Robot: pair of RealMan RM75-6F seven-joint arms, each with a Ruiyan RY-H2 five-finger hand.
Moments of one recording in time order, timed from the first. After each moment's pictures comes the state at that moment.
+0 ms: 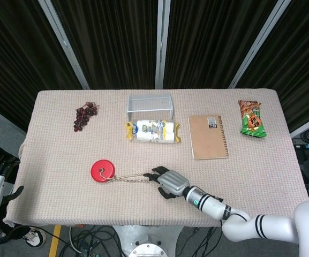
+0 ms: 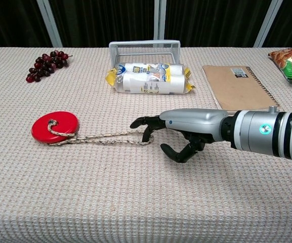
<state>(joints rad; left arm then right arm) -0.07 -1.19 -0.03 -1.45 1.49 1.50 0.00 0.84 -1.57 0.07 -1.54 -1.34 0.65 0.04</state>
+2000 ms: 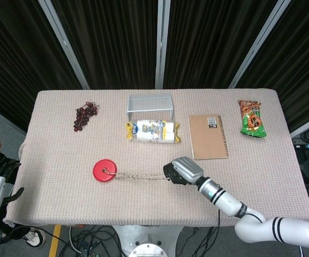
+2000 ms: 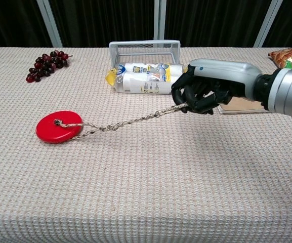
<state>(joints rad) -0.07 -1.19 -0.02 -1.45 1.49 1.48 -0.01 0.76 -1.41 0.11 -1.64 -1.36 0.82 0.26</state>
